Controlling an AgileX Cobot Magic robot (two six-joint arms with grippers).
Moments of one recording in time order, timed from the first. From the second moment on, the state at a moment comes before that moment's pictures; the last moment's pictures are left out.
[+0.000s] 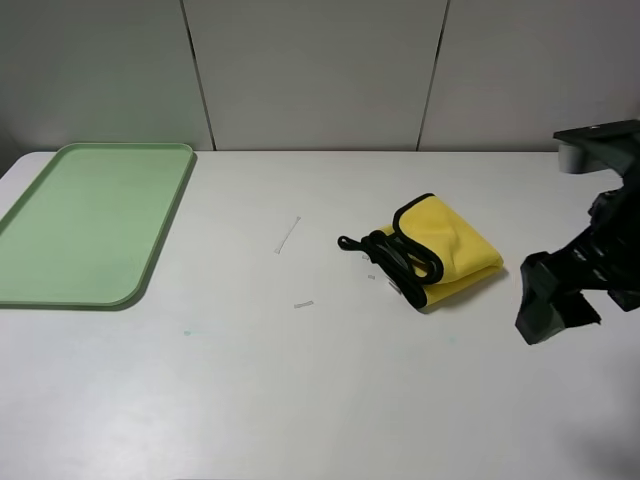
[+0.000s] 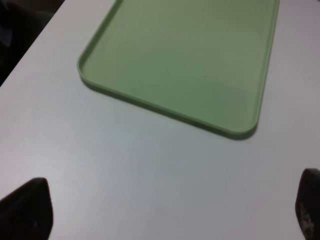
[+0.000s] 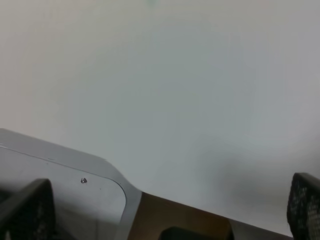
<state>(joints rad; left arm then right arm) 0.06 0.00 -0.50 0.17 1.08 -0.30 0.45 1.17 -0.82 0.03 1.17 0.08</state>
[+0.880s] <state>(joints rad) 0.06 0.00 -0.50 0.17 1.08 -0.30 0.46 0.20 -0.62 -0.04 1.00 0.07</state>
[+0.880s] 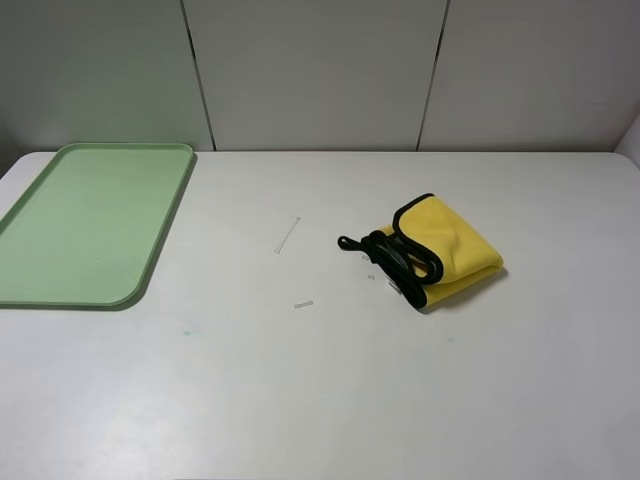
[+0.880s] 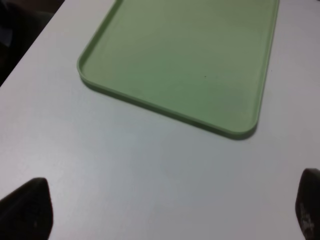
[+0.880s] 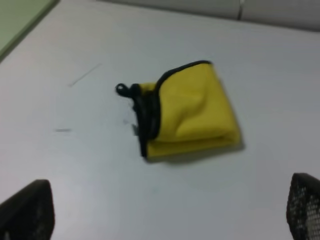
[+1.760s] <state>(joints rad) 0.06 0.00 -0.50 0.17 1.08 -0.30 0.19 -0.01 -0.49 0.01 1.02 0.05</state>
